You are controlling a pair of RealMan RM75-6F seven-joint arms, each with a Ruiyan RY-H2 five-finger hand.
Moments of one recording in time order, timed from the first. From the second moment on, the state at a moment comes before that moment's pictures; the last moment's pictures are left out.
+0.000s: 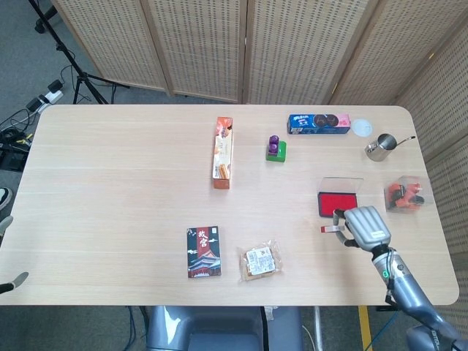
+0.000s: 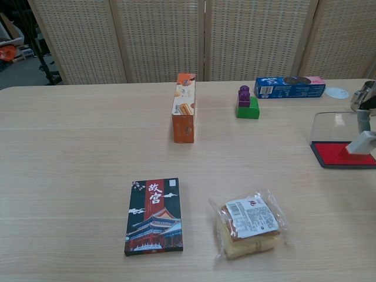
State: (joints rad) left arm 0.03 -0.98 0.00 -1.73 1.50 1.54 0.00; right arm 0.46 -1.18 0.14 -1.62 -1.26 0.96 -0.21
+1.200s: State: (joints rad) left arm -0.01 -1.00 -0.01 -1.75 1.42 1.45 0.05; right arm 0.76 -1.35 0.11 -1.28 -0.71 0.73 -0.50
